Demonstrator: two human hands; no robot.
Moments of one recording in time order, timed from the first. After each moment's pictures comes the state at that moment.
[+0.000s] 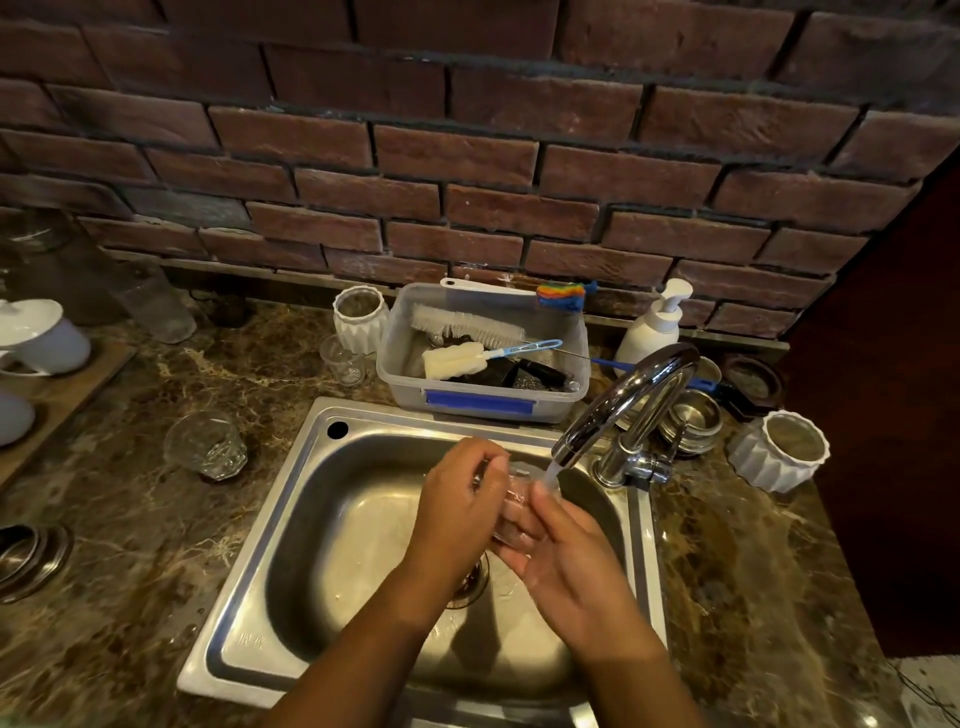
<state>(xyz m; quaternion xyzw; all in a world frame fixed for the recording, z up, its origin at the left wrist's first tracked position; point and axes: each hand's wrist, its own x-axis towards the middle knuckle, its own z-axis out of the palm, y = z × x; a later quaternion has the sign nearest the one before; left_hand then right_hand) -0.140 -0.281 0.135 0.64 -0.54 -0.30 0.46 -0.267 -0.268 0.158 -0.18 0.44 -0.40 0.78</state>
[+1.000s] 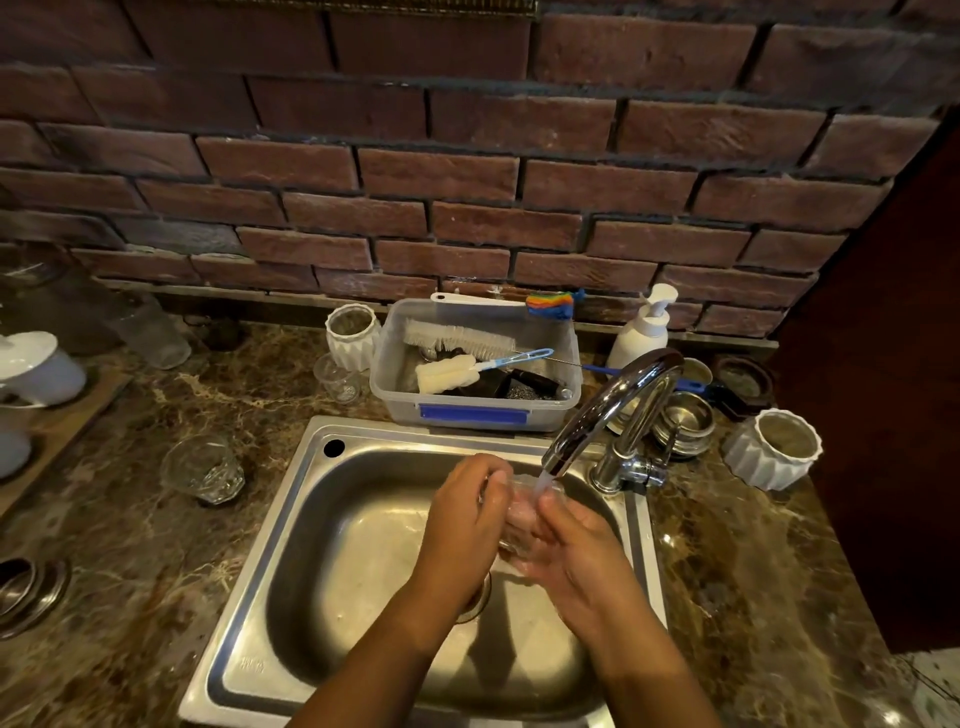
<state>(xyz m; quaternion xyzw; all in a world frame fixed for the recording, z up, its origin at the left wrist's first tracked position) -0.148 -0.282 0.129 0.63 -0.54 -0.34 0.44 -0.279 -0.280 0.146 -0.26 0.47 -0.39 0.74</state>
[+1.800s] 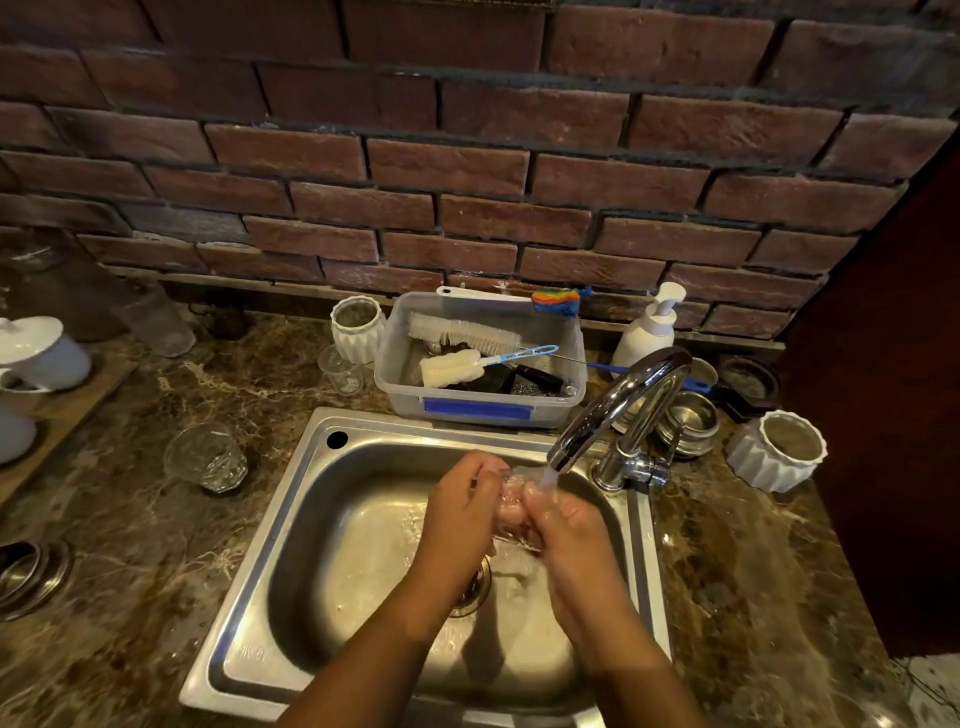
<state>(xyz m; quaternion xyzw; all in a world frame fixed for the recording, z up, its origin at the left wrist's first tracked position) -0.147 -0.282 0.135 0.63 -0.44 -0.43 0.47 -0.266 -0.274 0.156 -0.39 0.53 -0.39 0.64</state>
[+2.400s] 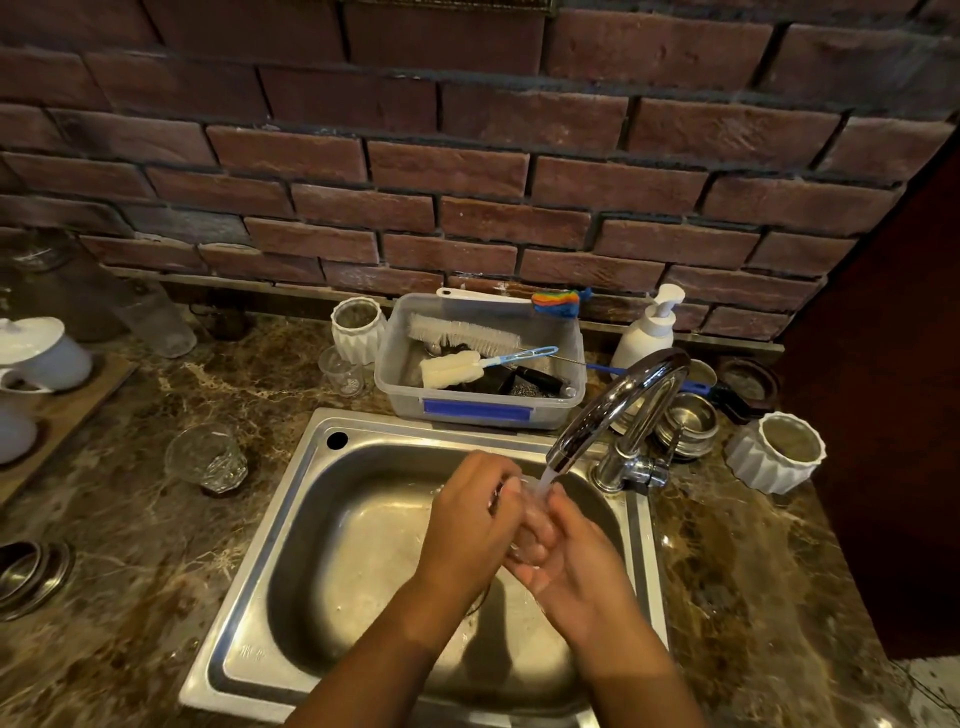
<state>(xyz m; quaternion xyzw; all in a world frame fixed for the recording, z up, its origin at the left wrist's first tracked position) -0.153 -0.277 0.129 0.64 -0.61 -0.23 0.41 -0.272 -0.274 0.156 -0.11 0.45 -0.42 0.78</state>
